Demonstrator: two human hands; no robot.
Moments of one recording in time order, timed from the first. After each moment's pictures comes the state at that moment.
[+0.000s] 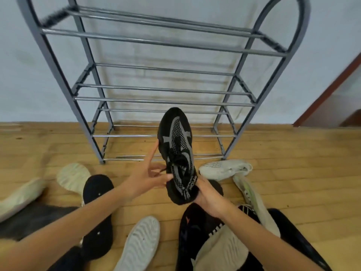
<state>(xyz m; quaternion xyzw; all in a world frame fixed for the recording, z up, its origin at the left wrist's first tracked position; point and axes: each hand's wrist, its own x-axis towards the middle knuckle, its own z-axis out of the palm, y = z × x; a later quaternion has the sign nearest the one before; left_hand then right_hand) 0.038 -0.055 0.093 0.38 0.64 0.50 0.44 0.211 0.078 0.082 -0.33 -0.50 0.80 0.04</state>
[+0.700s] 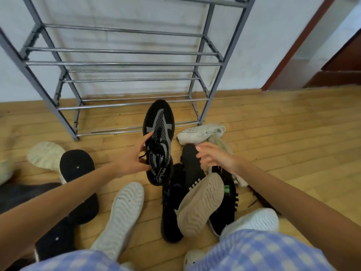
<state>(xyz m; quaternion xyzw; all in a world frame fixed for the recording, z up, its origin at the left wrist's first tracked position) 0.081 -0.057 0.068 0.46 0.64 0.40 0.48 0.315 0.113 0.105 -0.45 -0.67 0.59 -0.06</state>
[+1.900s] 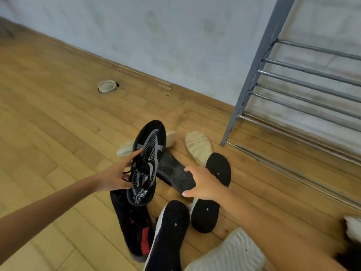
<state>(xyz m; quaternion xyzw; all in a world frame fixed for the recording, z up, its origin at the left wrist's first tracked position) -0.079 -0.421 0.020 0.16 0.85 0.38 0.33 -0.018 -0.141 0.015 0.02 -0.92 0.29 -0.26</state>
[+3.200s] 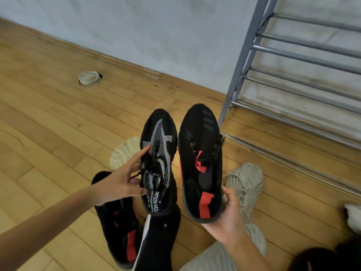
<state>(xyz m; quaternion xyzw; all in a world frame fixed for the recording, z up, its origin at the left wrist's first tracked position) -0.053 -0.366 0.010 0.14 0.72 0.56 0.39 0.066 -0.120 -0.021 -0.22 -0.16 0.96 -0.11</state>
